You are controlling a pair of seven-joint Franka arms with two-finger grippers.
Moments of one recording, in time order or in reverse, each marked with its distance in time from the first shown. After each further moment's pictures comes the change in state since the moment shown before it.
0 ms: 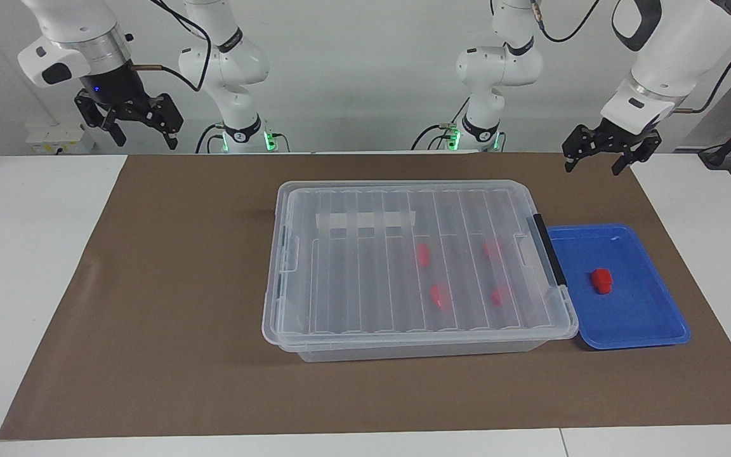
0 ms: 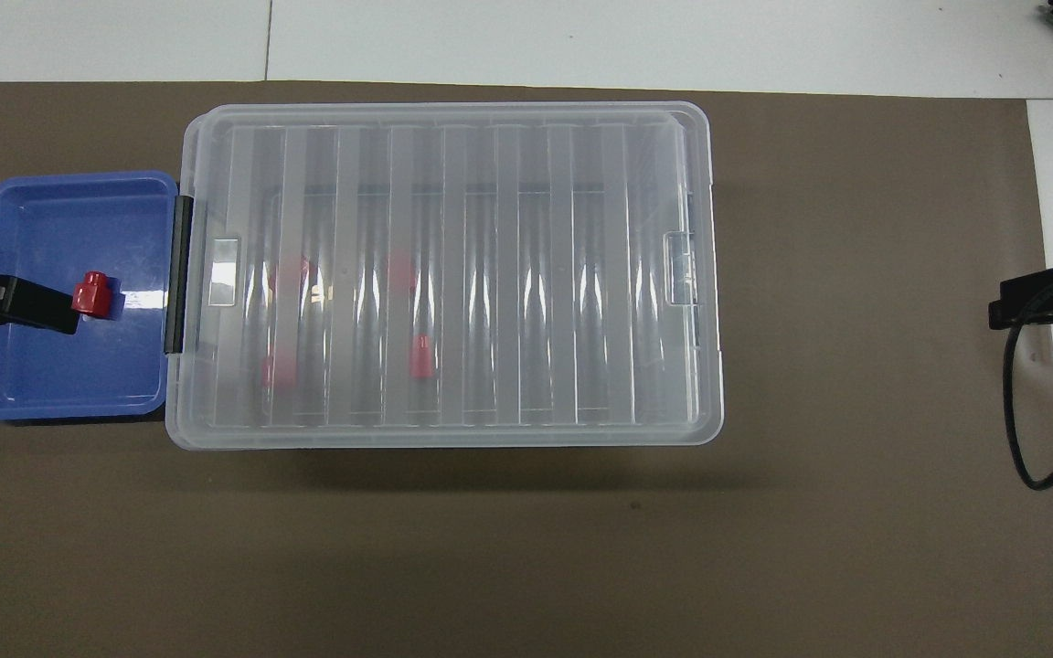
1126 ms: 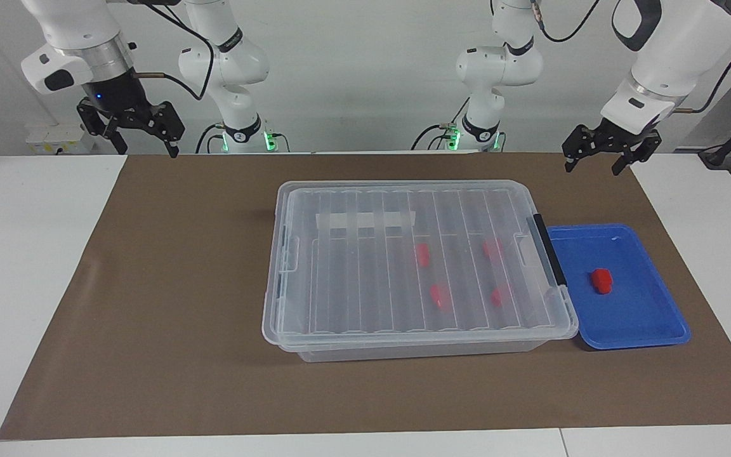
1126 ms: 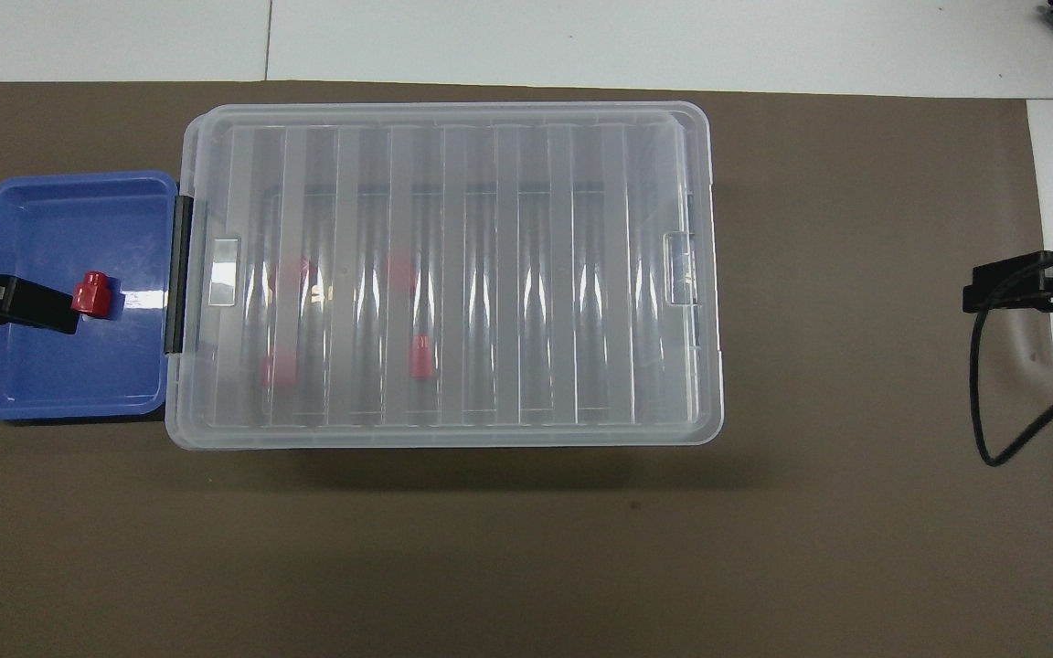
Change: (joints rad) left arm 0.000 0.000 0.000 0.000 0.000 0.000 0.000; right arm 0.020 -0.006 0.001 -0.081 0.002 0.122 0.042
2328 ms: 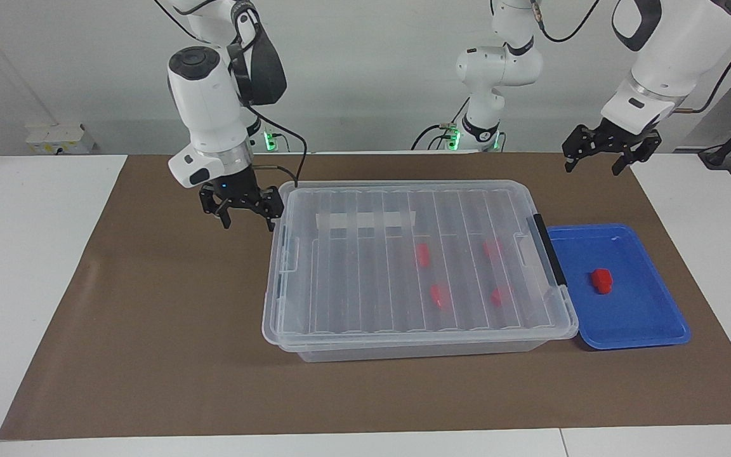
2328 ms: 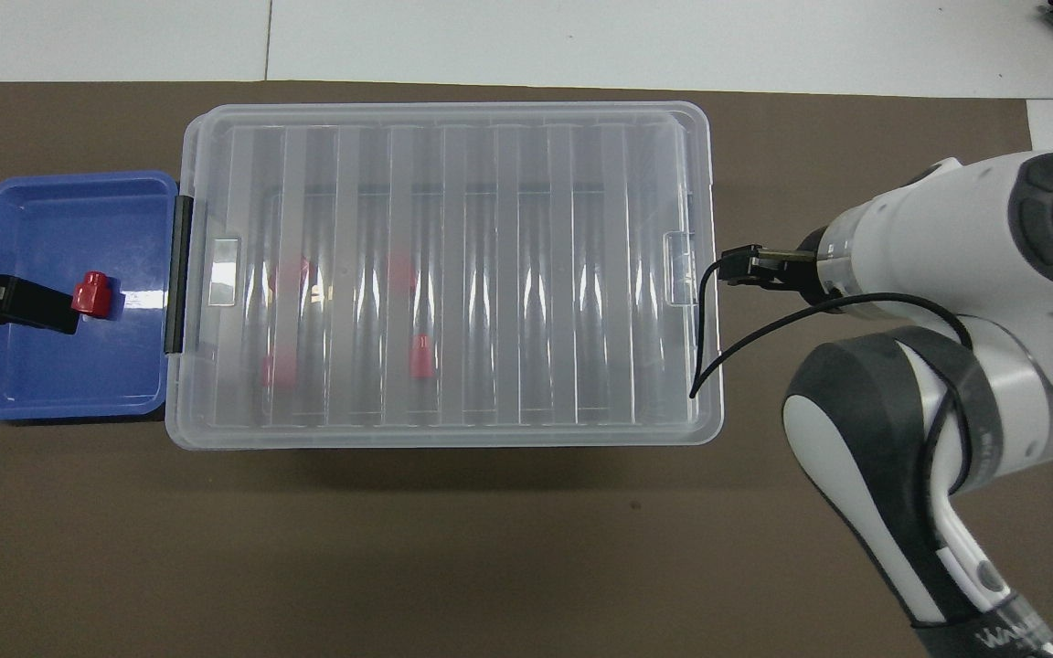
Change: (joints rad) left arm 0.000 0.000 0.000 0.000 0.000 0.000 0.000; right arm 0.229 0.120 0.007 -0.263 0.004 0.473 0.262
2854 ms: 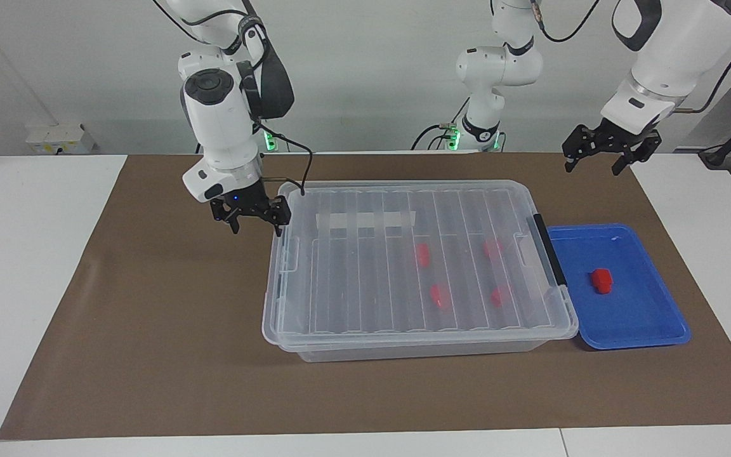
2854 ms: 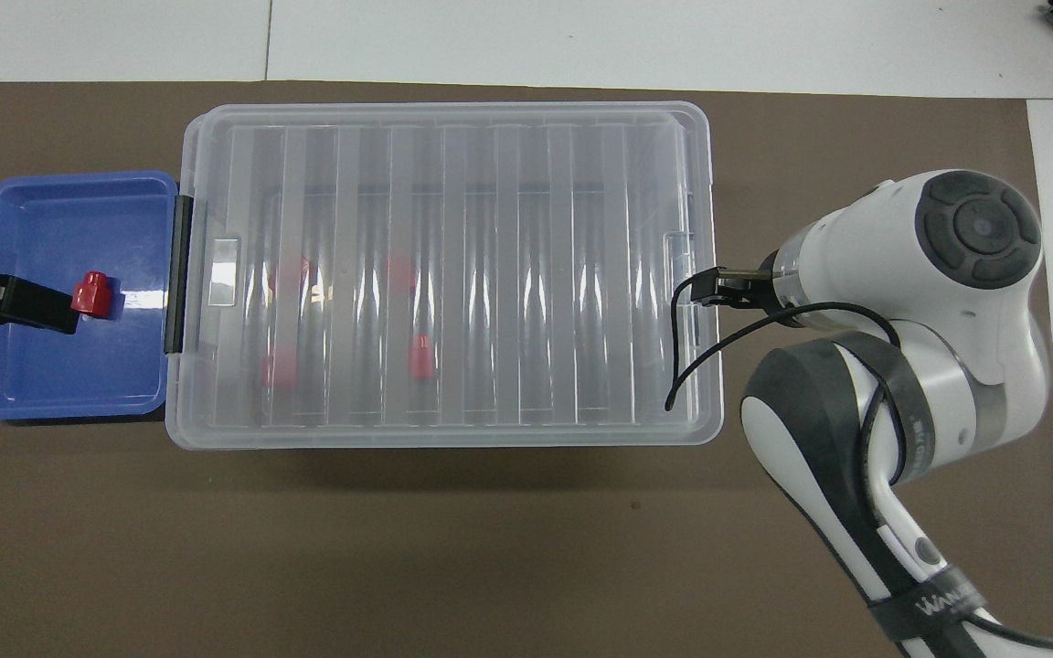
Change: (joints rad) left arm 0.003 0.000 0.001 0.000 0.000 0.000 -0.001; right arm 0.003 0.008 -0.002 -0.047 0.000 0.002 -0.034
